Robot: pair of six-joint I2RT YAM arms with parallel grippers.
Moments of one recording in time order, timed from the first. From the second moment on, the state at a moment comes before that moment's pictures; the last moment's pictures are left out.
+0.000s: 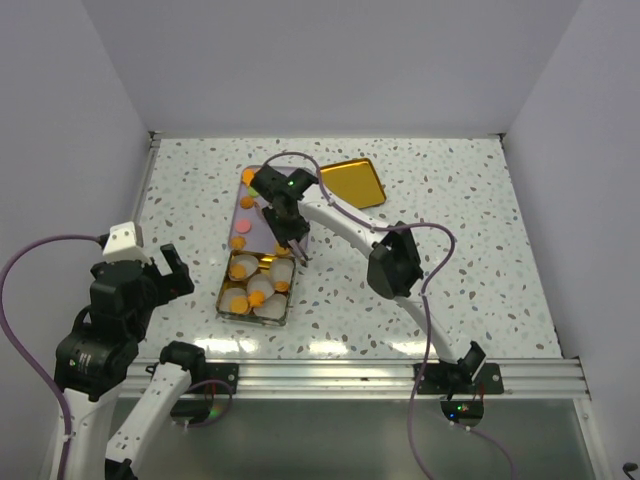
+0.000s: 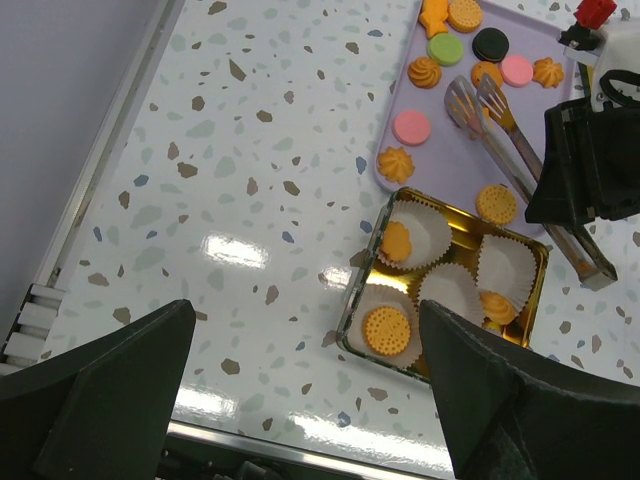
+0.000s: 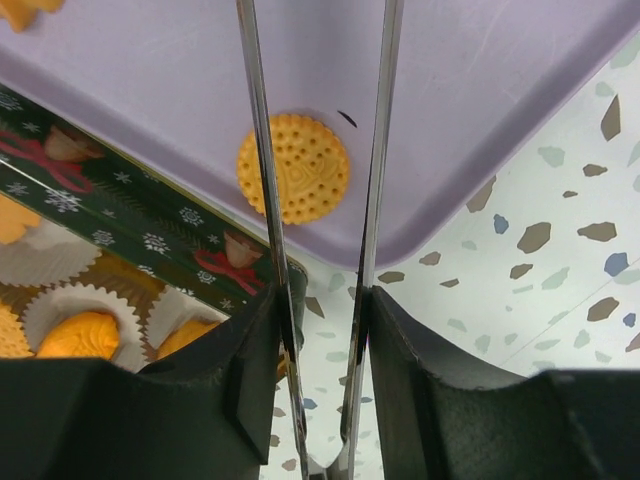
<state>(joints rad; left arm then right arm) -0.24 0.46 1.07 -1.13 -0.38 -0.37 0.87 2.49 2.47 -1.23 0.10 0.34</state>
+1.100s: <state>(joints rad) -0.24 0.43 1.06 -1.13 -0.37 -0.36 0.87 2.08 2.34 -1.35 0.17 0.39</state>
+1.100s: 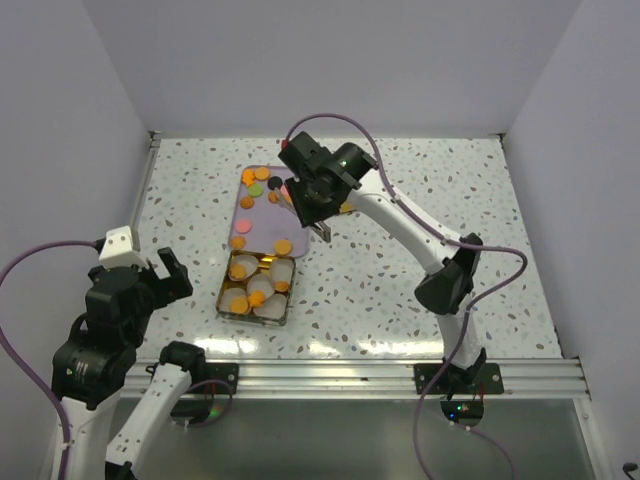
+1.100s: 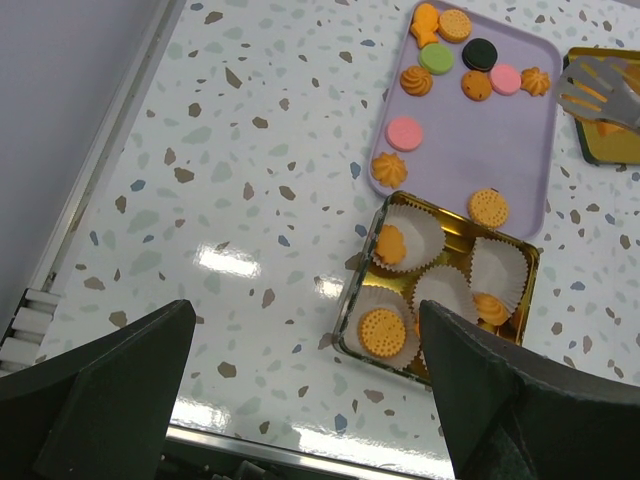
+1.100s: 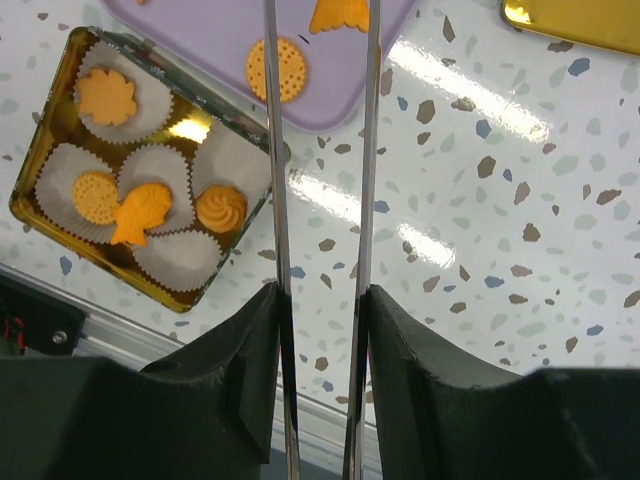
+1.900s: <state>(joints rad) -0.24 0.42 1.05 -1.12 -0.32 -0.36 1.19 1.72 1.83 -1.24 0.11 0.60</state>
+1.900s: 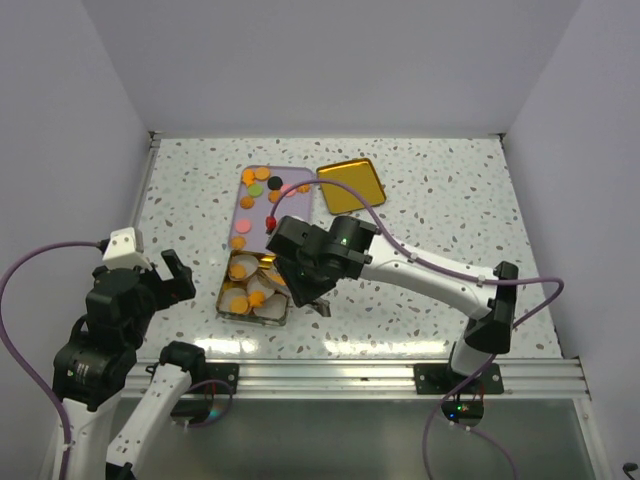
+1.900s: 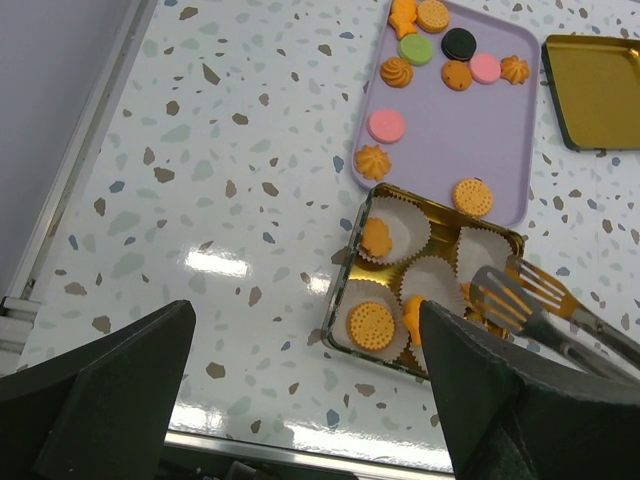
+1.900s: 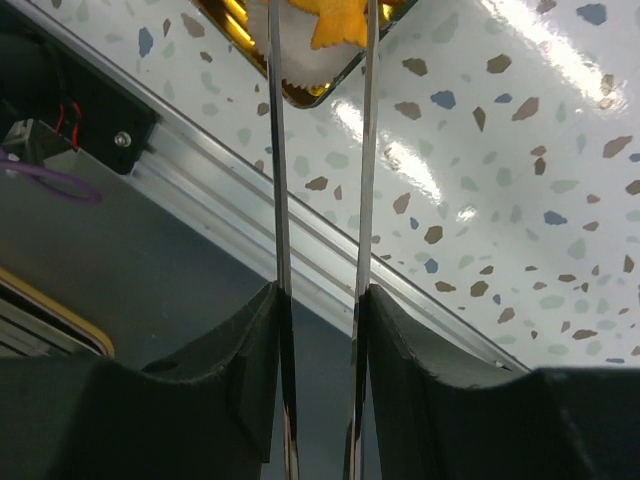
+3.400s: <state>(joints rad) -0.24 0.39 1.05 -1.12 -0.29 -0.35 1.29 1.75 1.65 -1.12 0.14 0.76</state>
